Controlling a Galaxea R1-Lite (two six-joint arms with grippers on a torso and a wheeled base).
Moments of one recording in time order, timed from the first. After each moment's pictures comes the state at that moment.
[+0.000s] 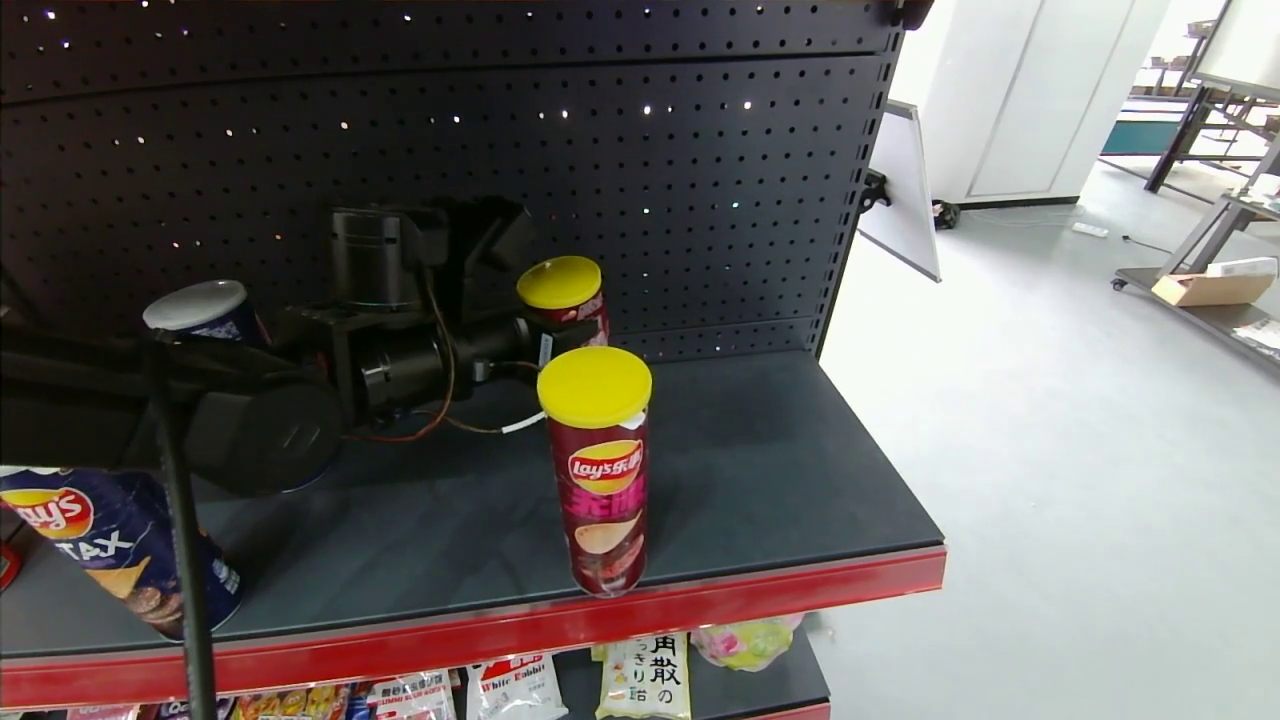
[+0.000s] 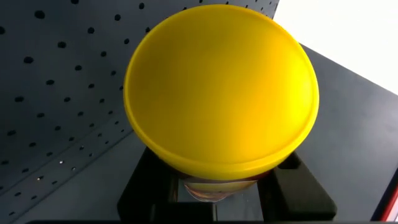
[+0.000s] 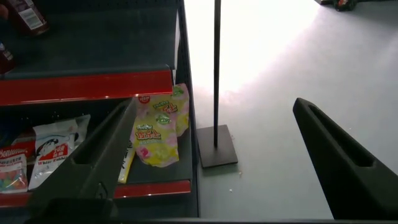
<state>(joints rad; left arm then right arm) -0.47 1.86 -1.08 -0.56 -0.15 0.10 0.00 0.00 0.00 0.00 0.06 0.01</state>
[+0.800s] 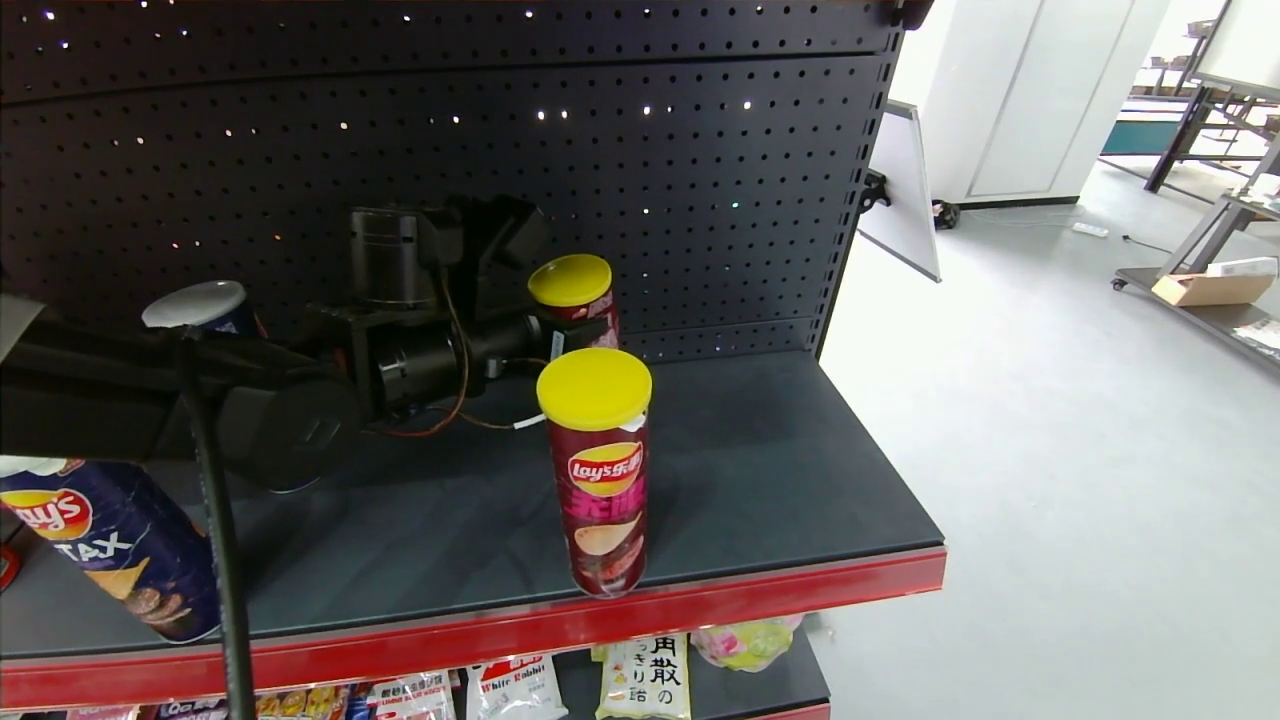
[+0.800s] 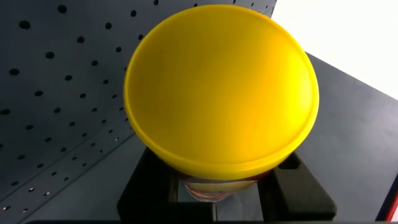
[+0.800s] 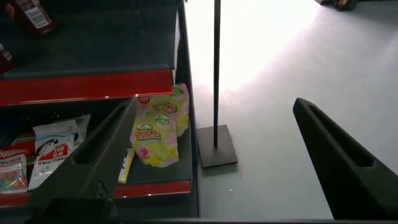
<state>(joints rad) -0.48 1.89 -1.11 -0.56 -0.16 0.10 0.00 0.00 0.00 0.00 0.06 0.01</state>
